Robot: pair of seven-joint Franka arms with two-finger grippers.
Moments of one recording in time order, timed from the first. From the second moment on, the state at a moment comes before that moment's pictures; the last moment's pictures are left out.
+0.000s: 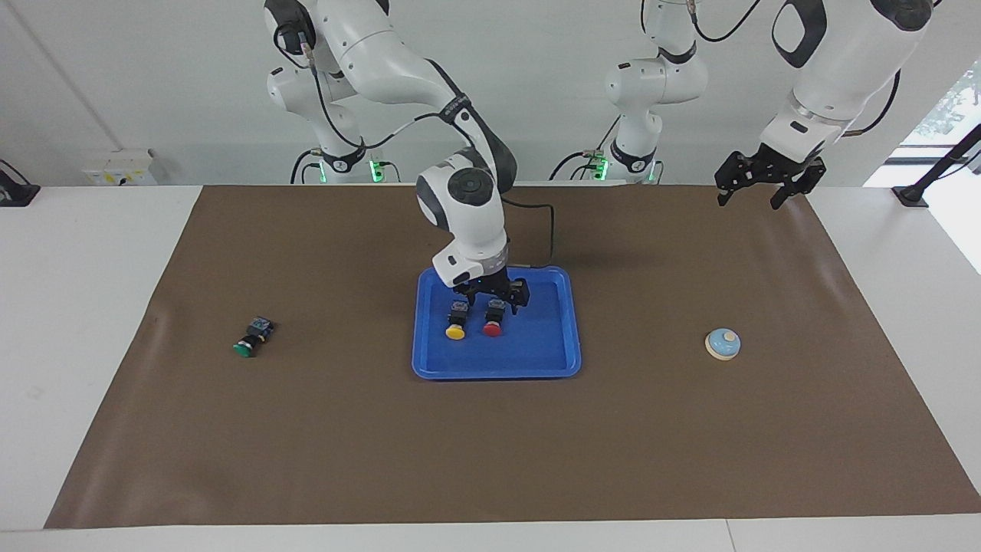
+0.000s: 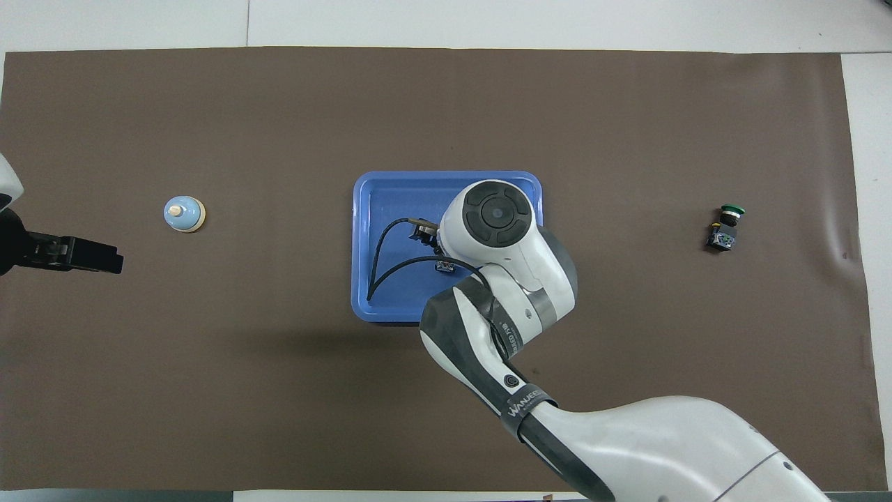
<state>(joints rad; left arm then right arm) 0.03 -0.15 -0.08 -1.82 -0.03 1.63 0.11 0.46 0.40 0.11 -1.75 0.04 2.23 0.91</state>
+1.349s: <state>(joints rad) 0.02 -0.15 -0.09 -1.82 -0.03 1.64 0.11 -0.21 0.23 0.09 -2.08 -0.07 2.33 0.41</state>
